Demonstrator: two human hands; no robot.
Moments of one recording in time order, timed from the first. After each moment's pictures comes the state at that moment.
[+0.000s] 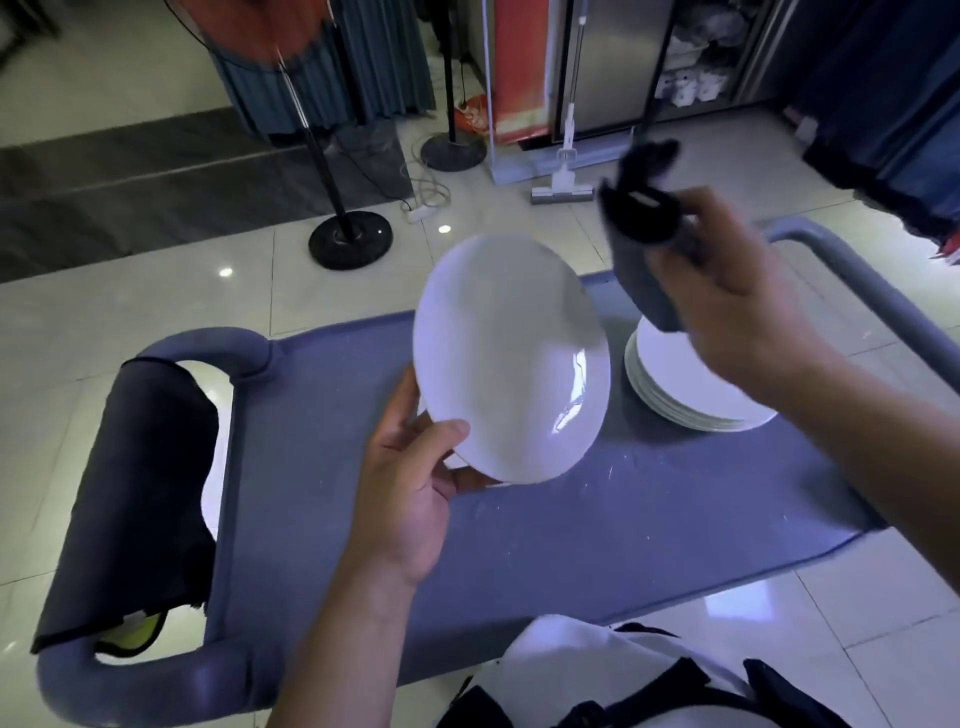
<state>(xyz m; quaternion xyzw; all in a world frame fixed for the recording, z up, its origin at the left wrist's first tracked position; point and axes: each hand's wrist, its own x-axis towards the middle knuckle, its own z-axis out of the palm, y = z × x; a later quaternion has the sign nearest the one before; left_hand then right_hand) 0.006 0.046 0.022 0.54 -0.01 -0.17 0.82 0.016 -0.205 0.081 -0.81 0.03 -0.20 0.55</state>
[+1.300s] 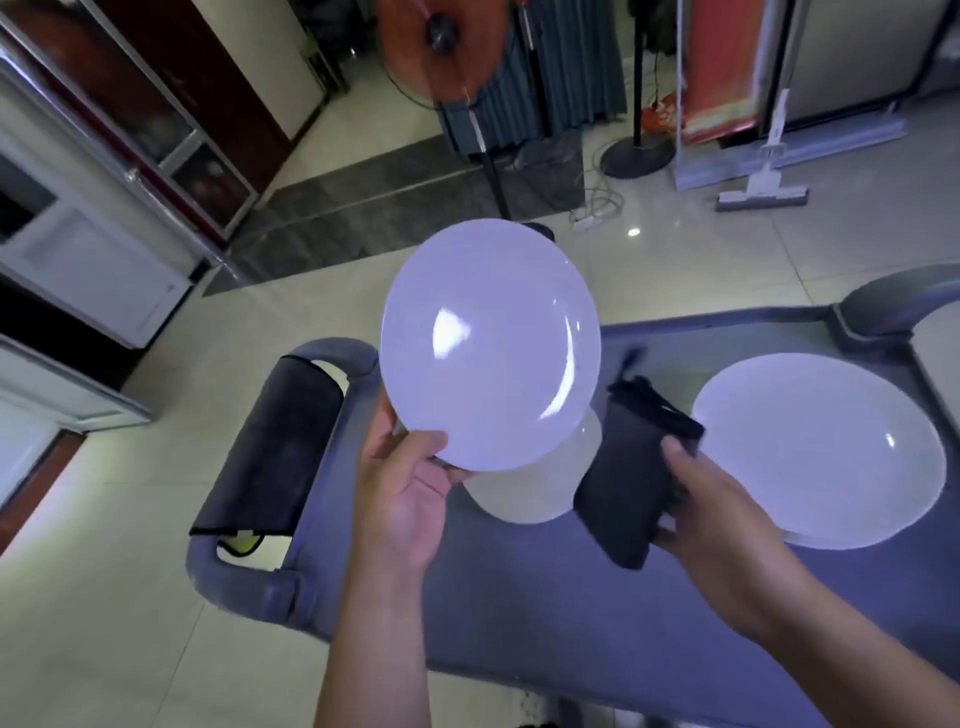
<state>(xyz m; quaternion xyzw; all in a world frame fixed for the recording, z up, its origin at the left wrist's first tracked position) -0.007 -0.054 0.054 0.57 0.08 0.06 0.81 -0.029 -0.278 -0.017 -0.49 0.12 0.15 0.85</state>
